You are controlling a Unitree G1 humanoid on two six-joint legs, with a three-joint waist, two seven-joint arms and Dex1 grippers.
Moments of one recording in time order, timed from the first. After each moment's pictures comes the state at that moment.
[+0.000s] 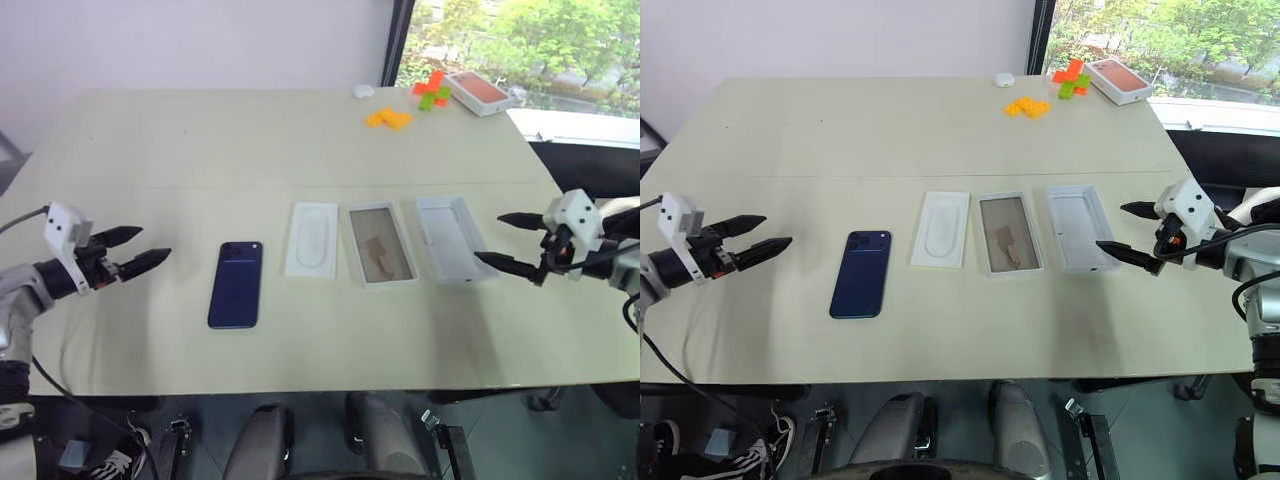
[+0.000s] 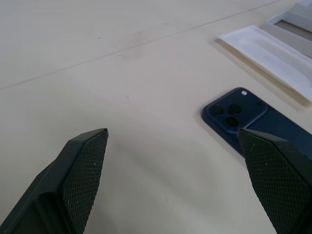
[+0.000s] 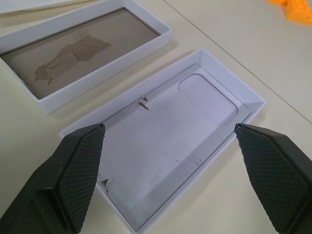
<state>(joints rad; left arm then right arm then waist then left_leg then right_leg) -0.28 0.86 0.35 0.33 -0.47 0.32 -1.10 -0.35 -0.95 -0.20 0.31 0.32 0.15 1.16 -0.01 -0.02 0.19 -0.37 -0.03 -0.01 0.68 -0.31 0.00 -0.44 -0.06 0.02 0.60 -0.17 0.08</state>
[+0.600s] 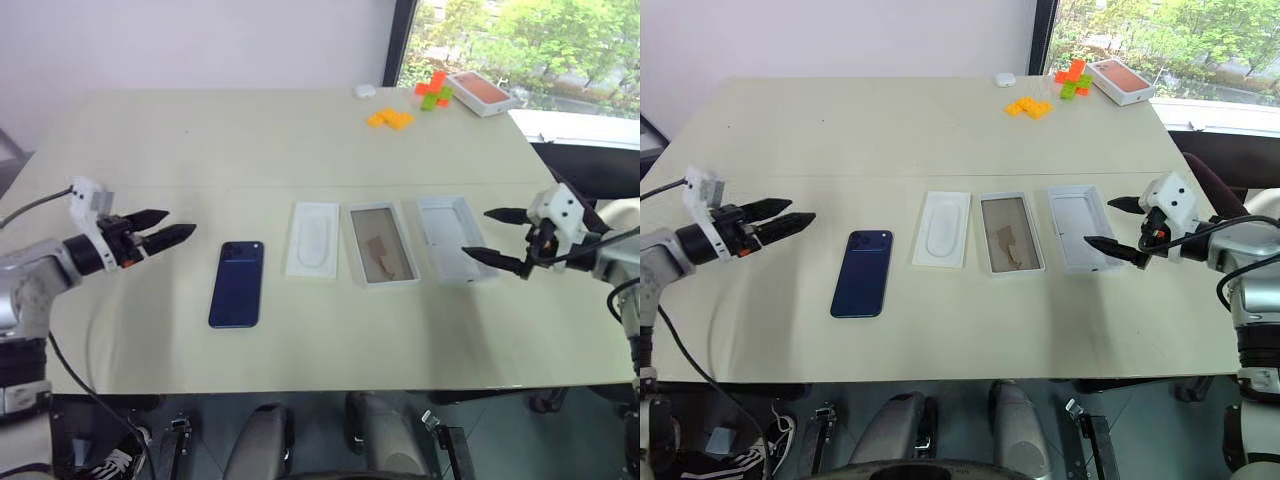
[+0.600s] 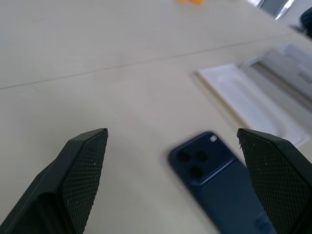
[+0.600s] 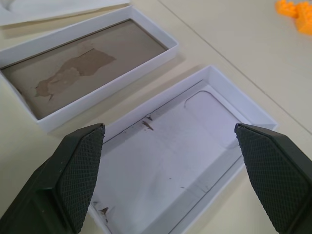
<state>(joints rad) -0.41 0.80 0.33 0.15 -0.61 0.75 -0.92 -0.41 -0.92 -0.14 0.31 0.30 0.17 1.15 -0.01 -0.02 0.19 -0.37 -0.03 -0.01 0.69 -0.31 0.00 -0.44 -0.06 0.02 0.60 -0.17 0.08</state>
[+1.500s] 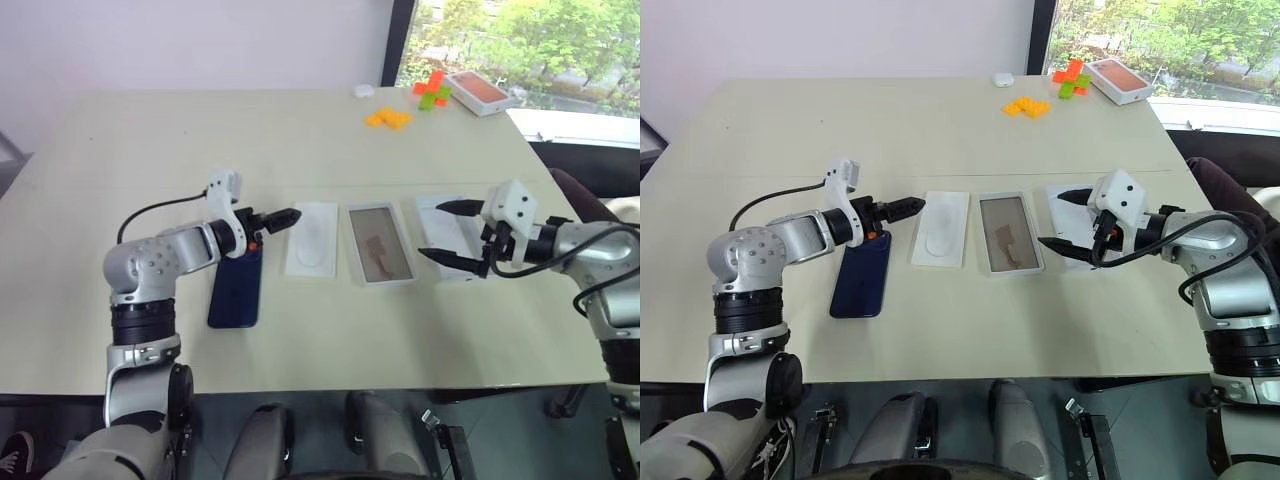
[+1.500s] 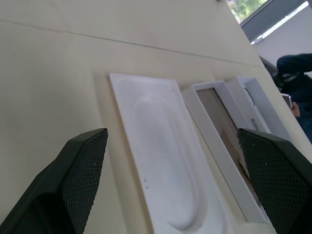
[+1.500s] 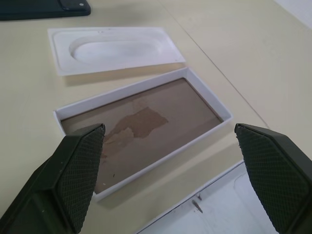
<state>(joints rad) -0.67 0.30 0.26 0.05 -0.74 1.21 -0.30 -0.41 -0.86 -0.07 -0.03 0.33 0.28 1.08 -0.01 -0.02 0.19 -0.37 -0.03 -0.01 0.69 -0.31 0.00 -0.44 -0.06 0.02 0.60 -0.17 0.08</state>
